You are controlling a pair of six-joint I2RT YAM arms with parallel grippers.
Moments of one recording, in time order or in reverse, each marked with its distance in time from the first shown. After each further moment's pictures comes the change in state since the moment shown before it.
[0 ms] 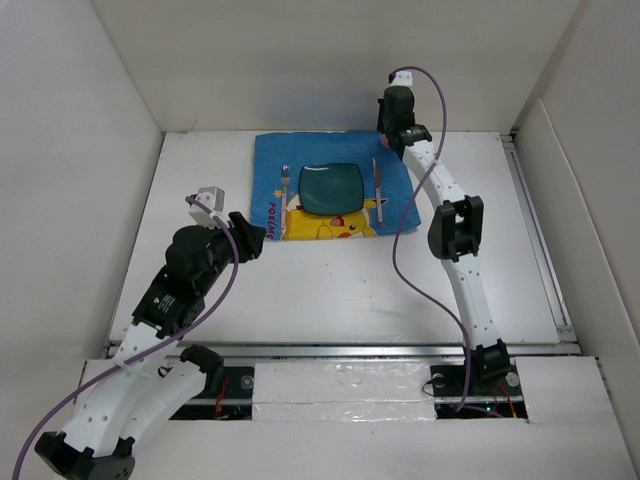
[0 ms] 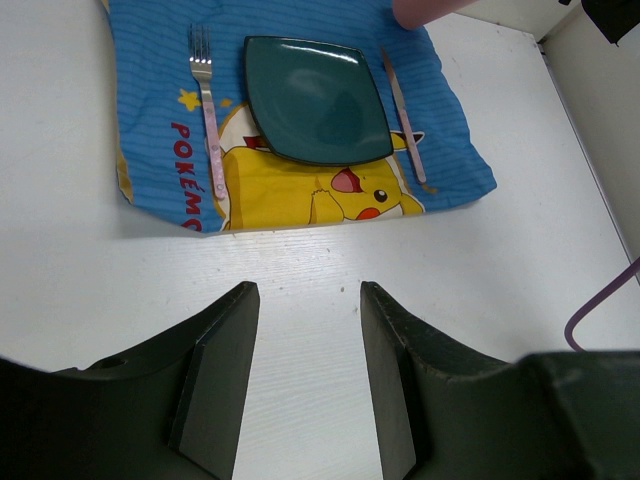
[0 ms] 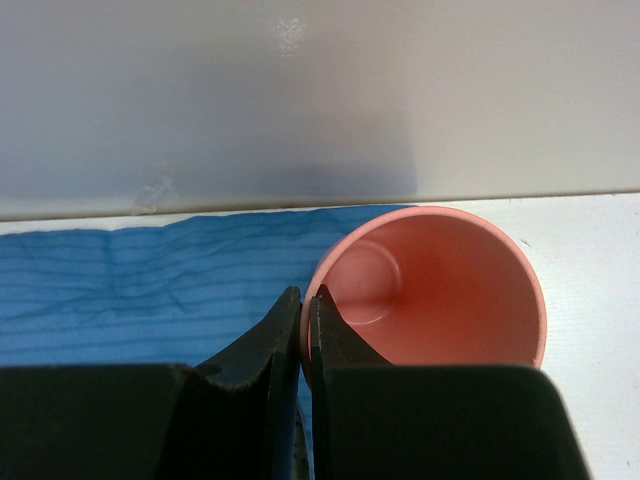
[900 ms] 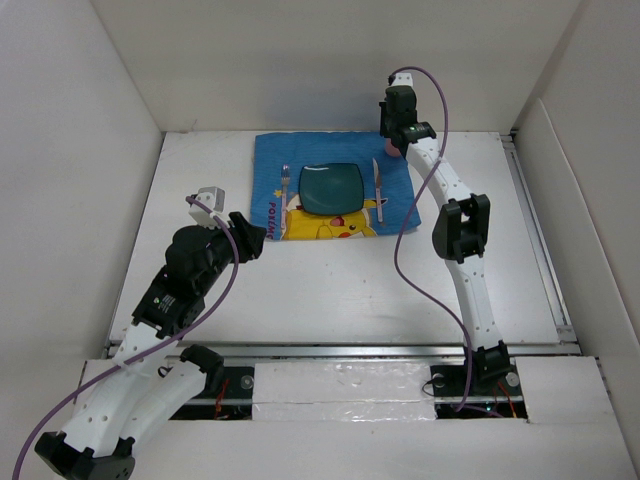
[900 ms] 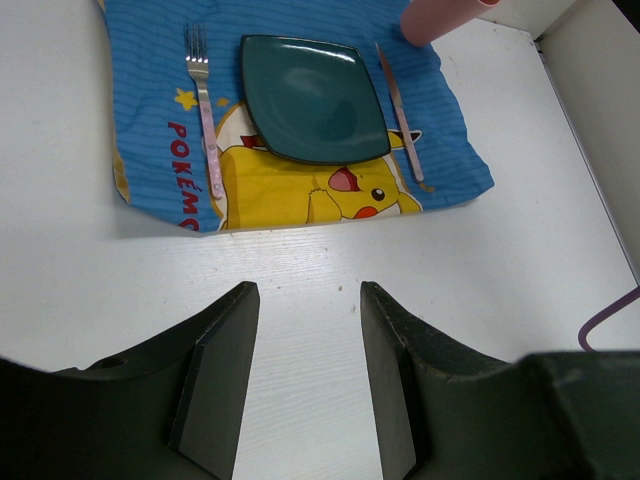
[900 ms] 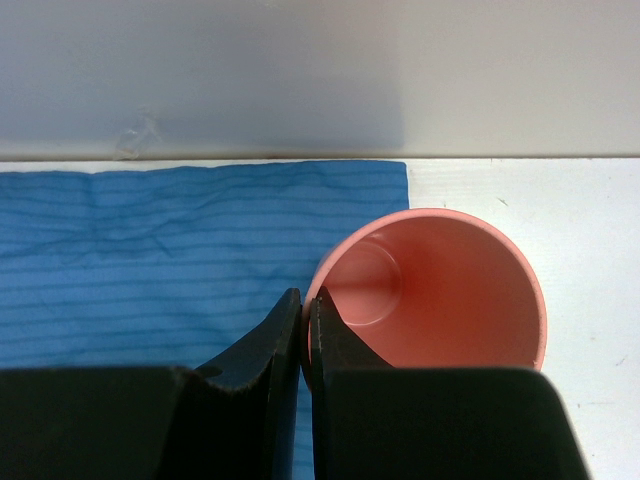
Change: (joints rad) left arm 0.000 -0.001 0.000 0.001 0.006 0.000; right arm -0.001 -0.087 -0.092 -0.099 -0.009 -0.023
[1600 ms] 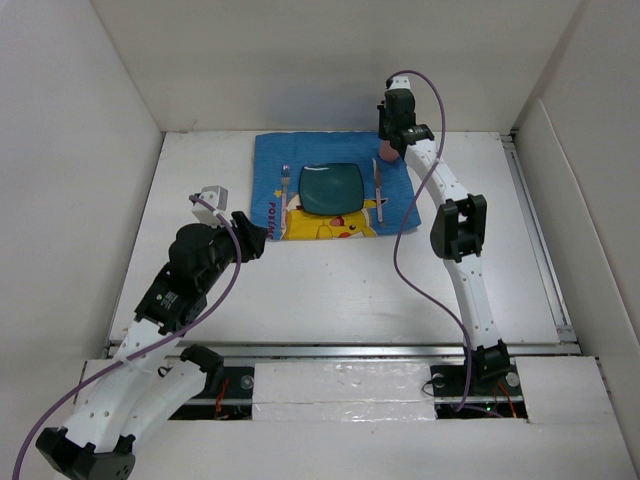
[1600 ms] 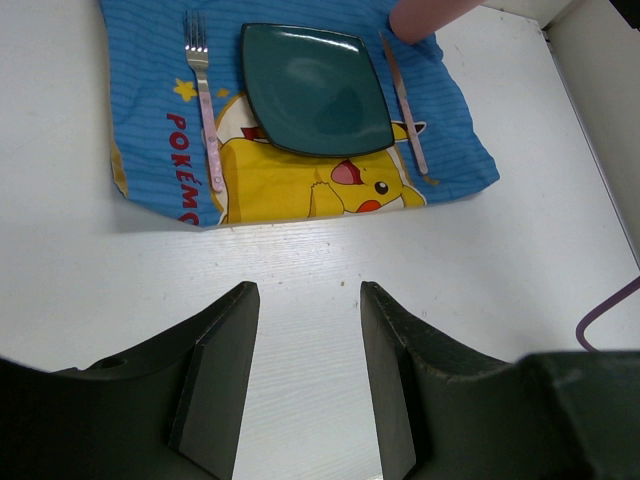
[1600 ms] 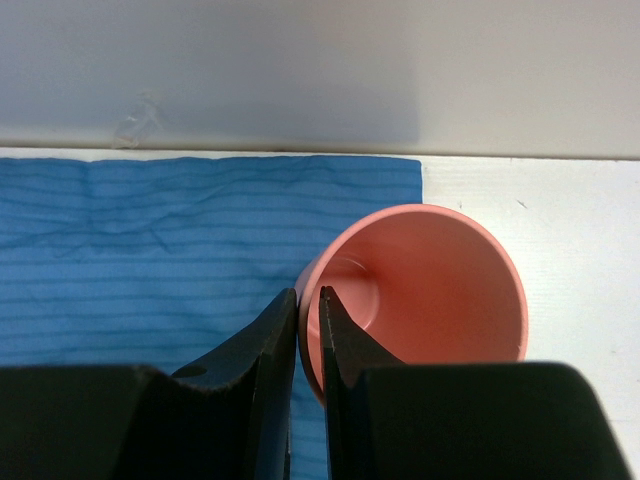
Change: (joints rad) left arm 0.000 0.019 0.000 0.000 0.006 0.000; right arm -0.006 0.039 0.034 -0.003 -0.031 -0.015
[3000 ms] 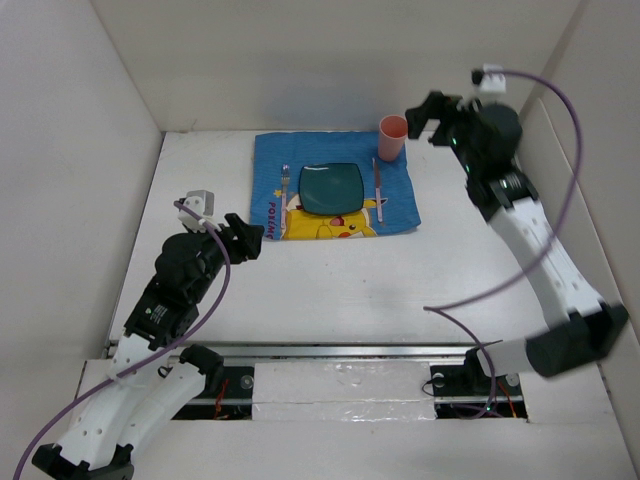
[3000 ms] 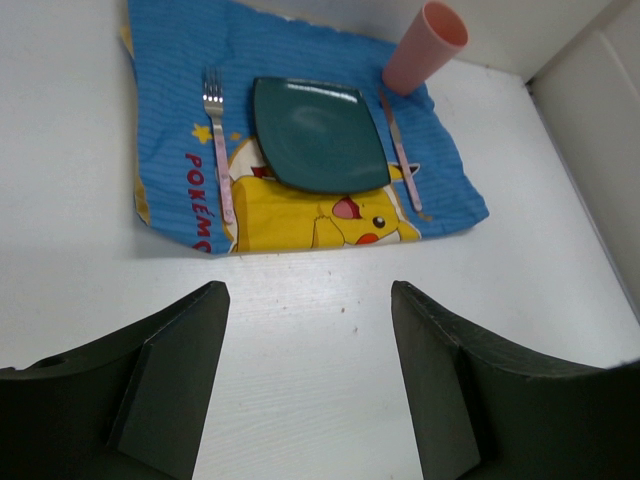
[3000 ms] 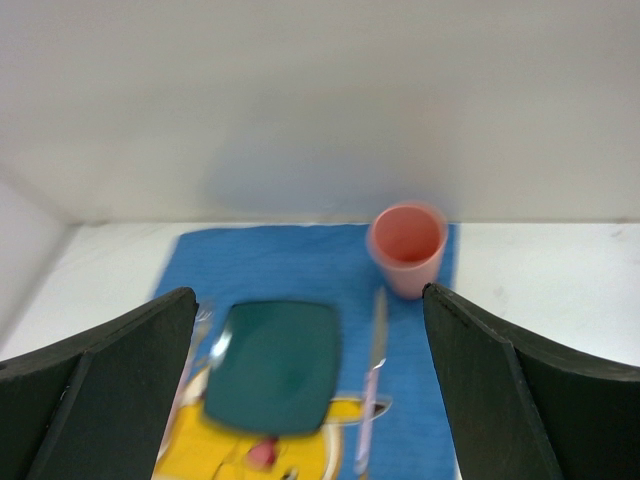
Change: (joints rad) left arm 0.000 -0.076 0.000 0.000 -0.041 0.008; right arm -0.003 -1.099 -0.968 0.285 -0.204 0.150
